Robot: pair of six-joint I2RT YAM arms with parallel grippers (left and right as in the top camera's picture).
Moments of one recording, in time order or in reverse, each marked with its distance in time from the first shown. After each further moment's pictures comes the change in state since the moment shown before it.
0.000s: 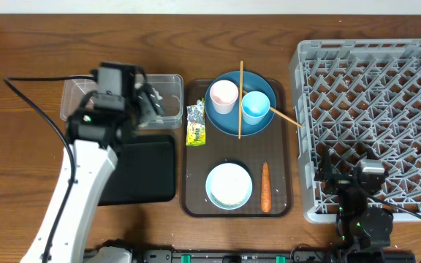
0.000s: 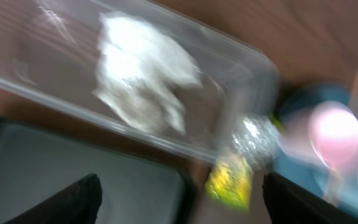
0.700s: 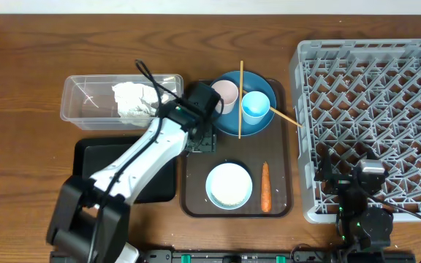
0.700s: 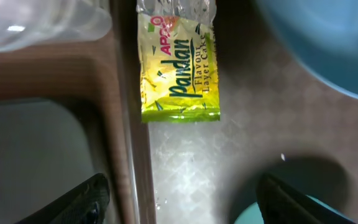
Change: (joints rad) left arm -0.307 0.375 -0.039 0.009 0.032 0.060; right arm 0.000 0.000 0.000 0.000 0.000 0.000
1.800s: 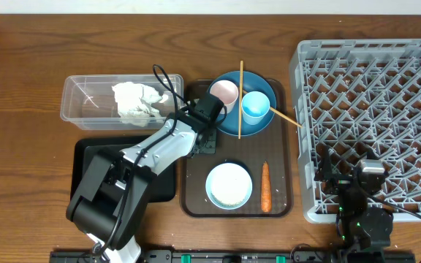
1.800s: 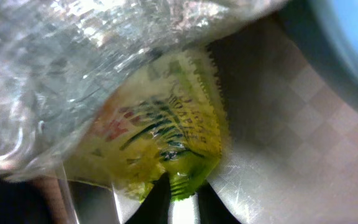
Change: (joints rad) left arm -0.001 0.149 -0.108 0.290 -0.011 0.055; right arm 0.000 0.000 0.000 0.000 0.000 0.000
